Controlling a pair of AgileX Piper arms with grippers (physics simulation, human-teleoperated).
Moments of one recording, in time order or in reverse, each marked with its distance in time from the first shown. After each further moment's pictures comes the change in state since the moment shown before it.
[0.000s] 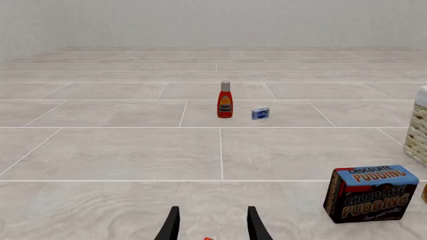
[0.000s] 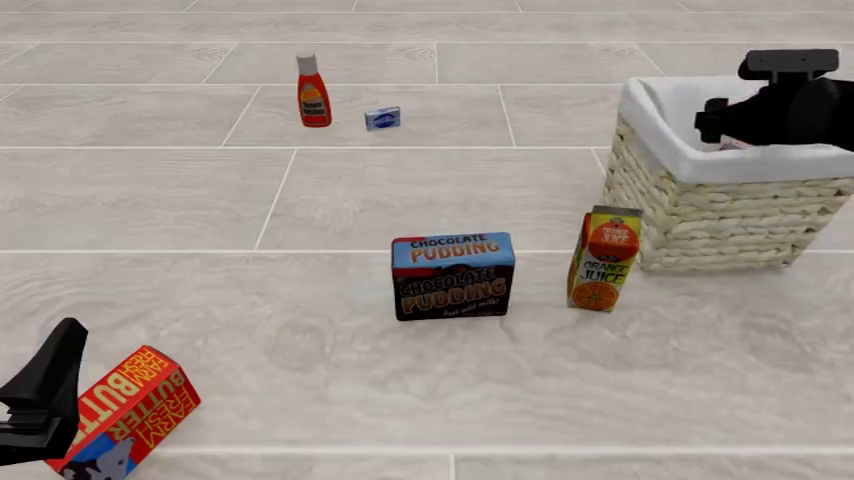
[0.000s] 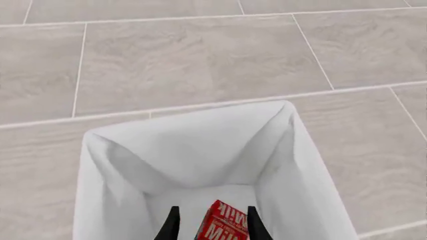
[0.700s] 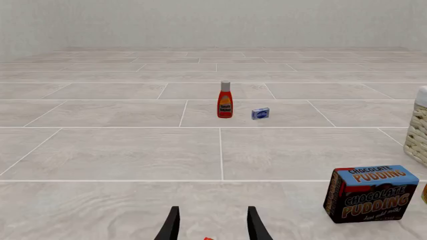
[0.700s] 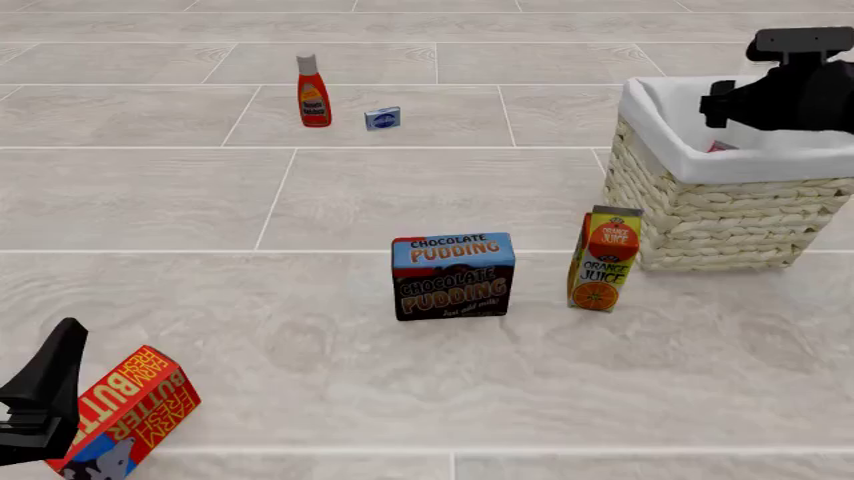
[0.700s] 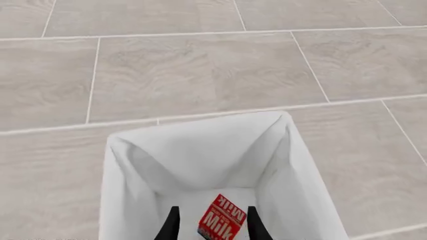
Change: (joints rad) left arm 0.000 0.000 0.000 0.000 0.000; right arm 0.015 -0.081 0.034 0.001 0.000
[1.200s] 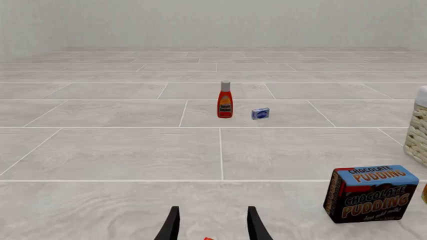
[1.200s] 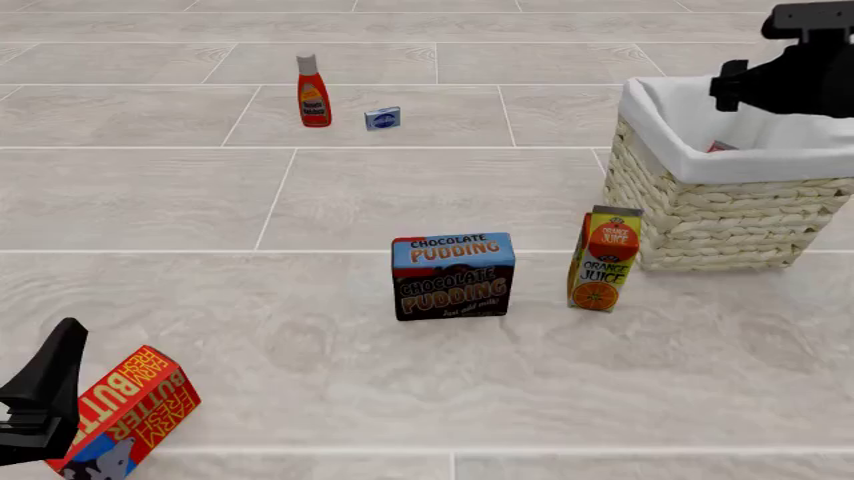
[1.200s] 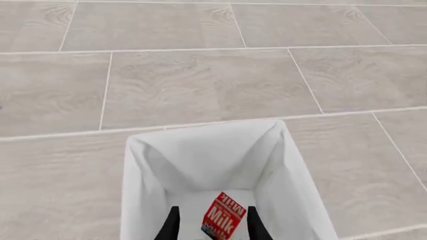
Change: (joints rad) left arm 0.000 0.000 0.000 0.000 0.000; right arm 0.014 -0.113 0.060 -0.001 -0.004
